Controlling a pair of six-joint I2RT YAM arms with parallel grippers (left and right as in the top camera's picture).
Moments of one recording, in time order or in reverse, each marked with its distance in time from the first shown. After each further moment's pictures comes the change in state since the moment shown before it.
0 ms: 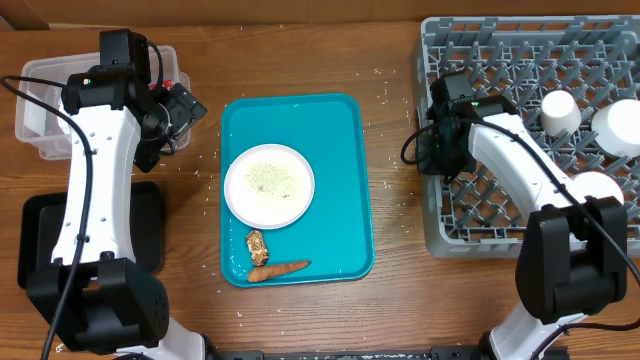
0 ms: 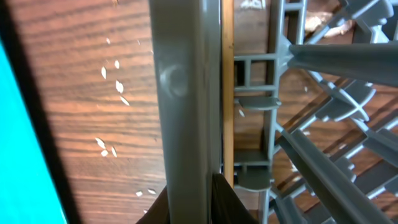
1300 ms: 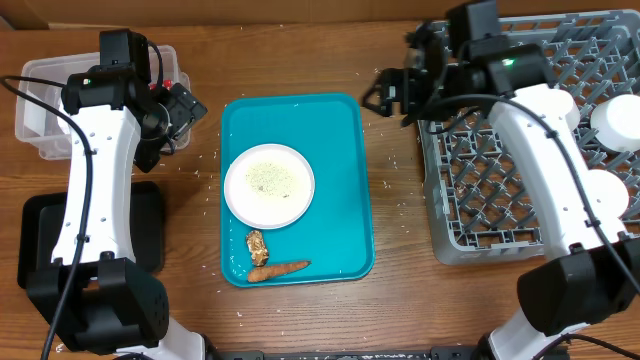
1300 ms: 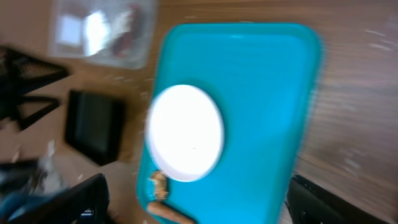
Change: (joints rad) left arm 0.000 0.000 0.000 0.000 0.000 0.000; right arm 0.061 -0.051 0.446 -0.085 -0.567 -0.008
